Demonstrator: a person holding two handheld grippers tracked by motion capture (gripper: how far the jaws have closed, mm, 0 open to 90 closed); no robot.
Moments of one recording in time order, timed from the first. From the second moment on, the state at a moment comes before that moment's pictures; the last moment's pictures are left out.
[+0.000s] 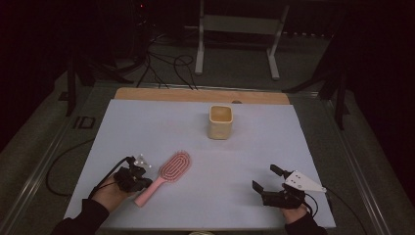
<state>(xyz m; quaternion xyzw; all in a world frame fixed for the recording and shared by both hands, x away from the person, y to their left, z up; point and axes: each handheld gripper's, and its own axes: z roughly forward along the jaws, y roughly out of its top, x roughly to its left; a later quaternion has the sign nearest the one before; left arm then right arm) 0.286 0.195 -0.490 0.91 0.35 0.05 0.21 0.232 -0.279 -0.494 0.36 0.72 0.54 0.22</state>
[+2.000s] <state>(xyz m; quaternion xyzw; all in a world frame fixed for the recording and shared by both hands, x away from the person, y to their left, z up) 0.293 0.156 -0.463 0.91 0.39 0.00 0.16 0.232 -0.277 -0.495 0.36 0.73 0.54 0.22</state>
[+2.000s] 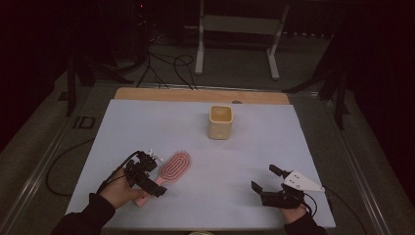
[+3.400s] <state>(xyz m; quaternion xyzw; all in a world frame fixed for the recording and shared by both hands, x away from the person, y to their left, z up) 0.315 0.136 -0.485 0.92 0.39 -0.01 0.09 0.232 -0.278 -0.495 0.36 0.73 0.54 0.22</state>
